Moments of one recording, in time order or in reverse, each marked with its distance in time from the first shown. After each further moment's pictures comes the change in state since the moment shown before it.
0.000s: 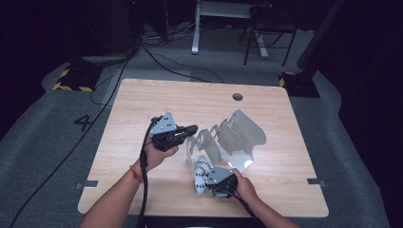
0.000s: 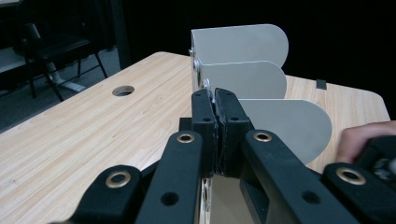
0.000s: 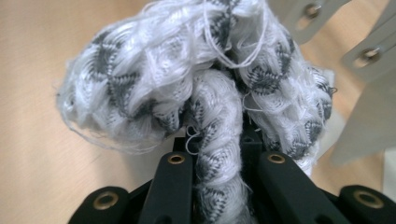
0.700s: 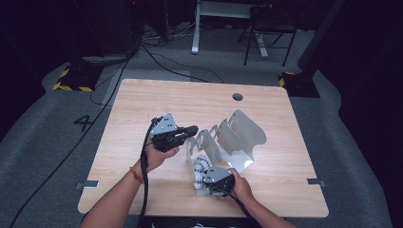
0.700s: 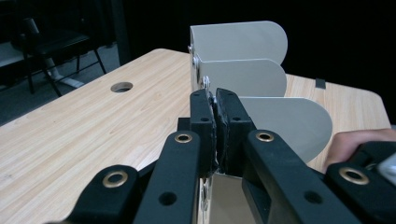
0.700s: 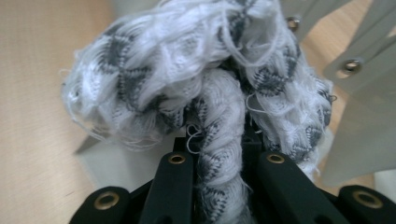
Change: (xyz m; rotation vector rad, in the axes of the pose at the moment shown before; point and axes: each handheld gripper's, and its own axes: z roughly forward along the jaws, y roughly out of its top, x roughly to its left) left arm -0.002 -0.001 0.001 0.012 0.003 -0.009; right arm 0.000 0.002 0.010 -0.051 -0.065 0.021
